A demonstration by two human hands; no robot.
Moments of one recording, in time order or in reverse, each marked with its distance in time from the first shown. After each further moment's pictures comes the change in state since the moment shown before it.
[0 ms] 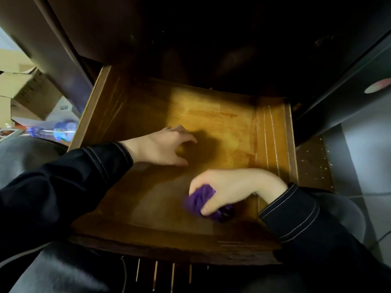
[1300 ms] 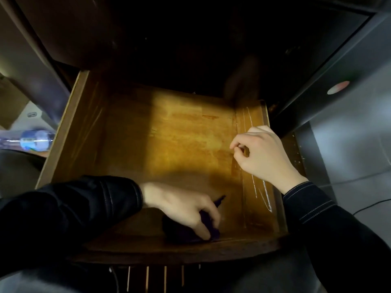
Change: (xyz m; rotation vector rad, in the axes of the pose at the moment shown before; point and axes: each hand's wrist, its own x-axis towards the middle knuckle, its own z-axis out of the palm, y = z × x) left_hand -0.017 0.087 0.048 -0.492 -0.617 0.400; right_hand -0.054 0.060 -0.016 -0.629 1.139 0.163
